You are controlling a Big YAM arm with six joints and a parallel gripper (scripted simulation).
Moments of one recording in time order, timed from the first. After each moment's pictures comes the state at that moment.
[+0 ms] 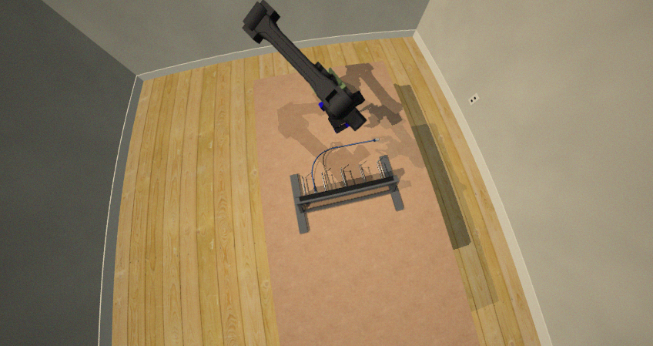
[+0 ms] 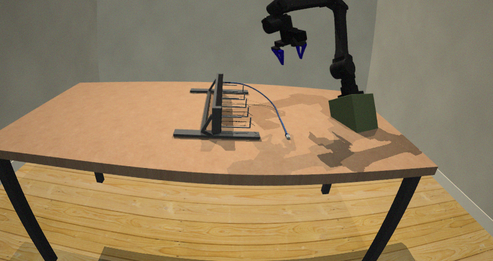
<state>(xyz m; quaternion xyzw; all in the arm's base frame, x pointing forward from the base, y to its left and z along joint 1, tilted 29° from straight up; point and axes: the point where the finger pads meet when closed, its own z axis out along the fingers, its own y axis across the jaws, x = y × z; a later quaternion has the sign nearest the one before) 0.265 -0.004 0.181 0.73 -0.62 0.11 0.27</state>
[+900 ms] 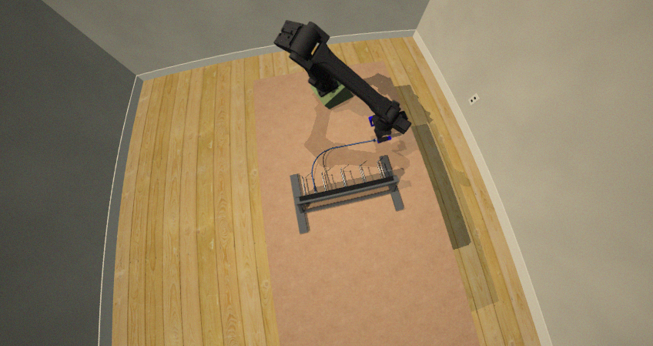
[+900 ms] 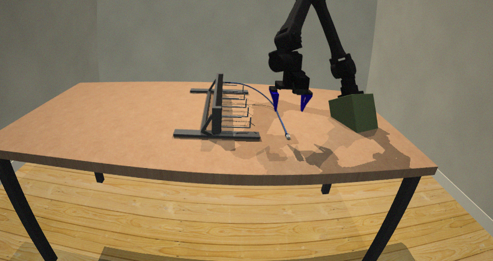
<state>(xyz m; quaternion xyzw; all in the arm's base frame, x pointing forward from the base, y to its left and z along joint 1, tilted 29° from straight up) 0.363 0.130 -0.033 0.66 -0.71 0.21 0.13</state>
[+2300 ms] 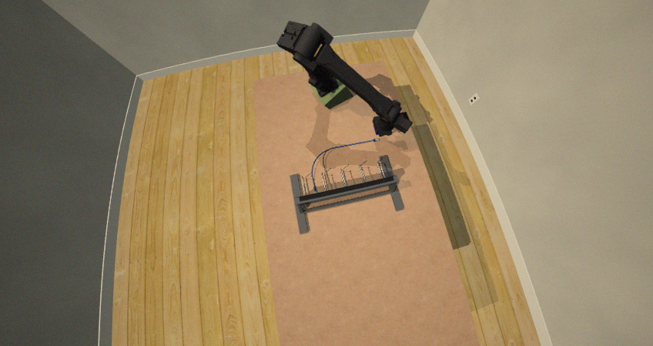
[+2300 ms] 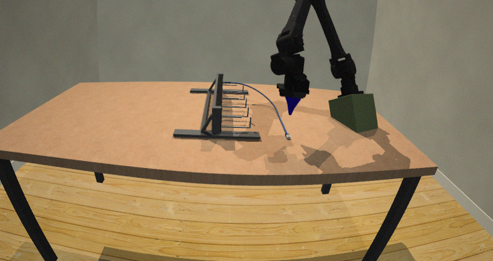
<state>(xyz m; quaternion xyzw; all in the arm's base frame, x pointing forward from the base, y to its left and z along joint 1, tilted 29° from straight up) 0.364 0.136 -0.046 0.64 -0.73 0.22 0.12</state>
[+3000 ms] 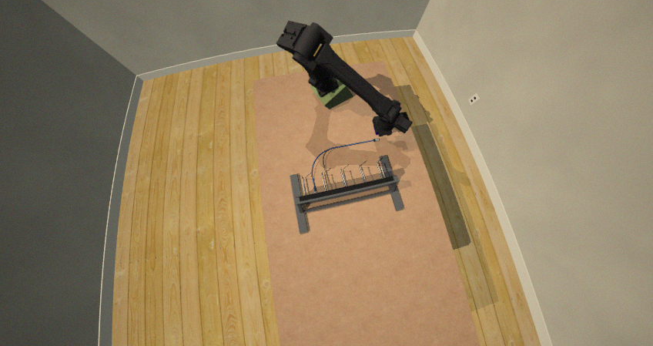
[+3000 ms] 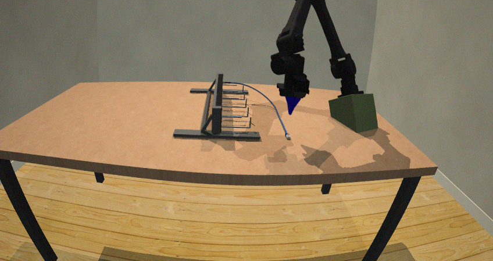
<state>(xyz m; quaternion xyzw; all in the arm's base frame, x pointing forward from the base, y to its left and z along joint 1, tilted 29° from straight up) 0.363 0.136 -0.045 0.64 -0.73 0.22 0.12</state>
